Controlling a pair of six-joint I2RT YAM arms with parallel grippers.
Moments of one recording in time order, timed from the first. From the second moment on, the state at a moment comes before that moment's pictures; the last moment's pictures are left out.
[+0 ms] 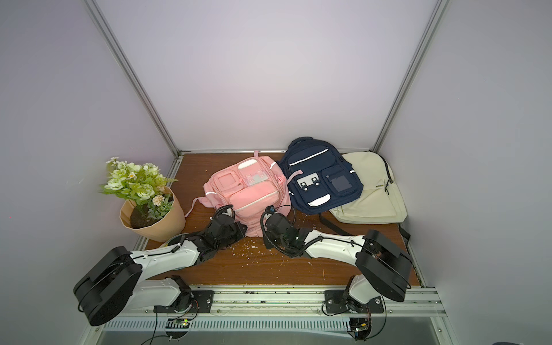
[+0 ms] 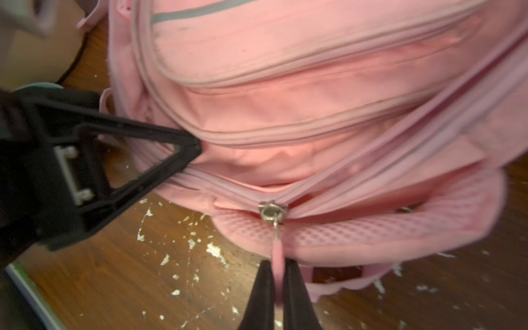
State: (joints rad) left arm -0.64 1.24 0.39 0.19 -0.07 -1.02; right arm 0.94 1.46 0.76 0.00 0.25 0.52
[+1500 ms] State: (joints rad) left arm -0.35 1.12 0.37 -0.06 0.08 -0.90; right arm 1.07 1.80 0.95 0.28 0.02 0.54
